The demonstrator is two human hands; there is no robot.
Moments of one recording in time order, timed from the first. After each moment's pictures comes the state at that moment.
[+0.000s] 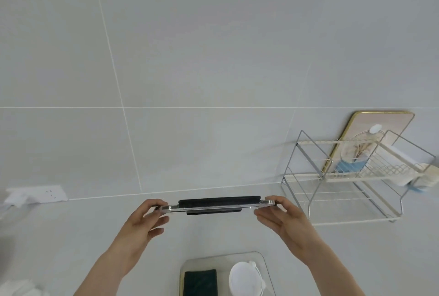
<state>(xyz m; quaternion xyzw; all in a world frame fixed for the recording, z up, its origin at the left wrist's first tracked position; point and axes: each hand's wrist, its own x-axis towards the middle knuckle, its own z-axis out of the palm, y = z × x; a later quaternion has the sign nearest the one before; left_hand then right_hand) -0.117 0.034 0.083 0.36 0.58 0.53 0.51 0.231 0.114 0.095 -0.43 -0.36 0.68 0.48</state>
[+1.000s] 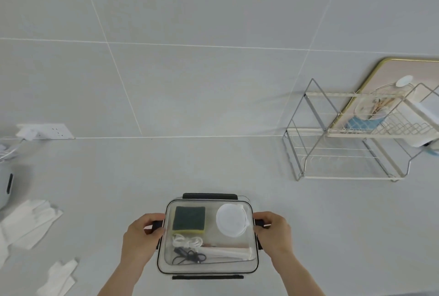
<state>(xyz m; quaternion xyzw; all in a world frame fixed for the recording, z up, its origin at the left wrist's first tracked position) -0.030 -0.055 -0.018 0.26 0.80 0.40 0.38 0.257 0.036 -0.010 -0.72 -0.49 0.44 0.24</state>
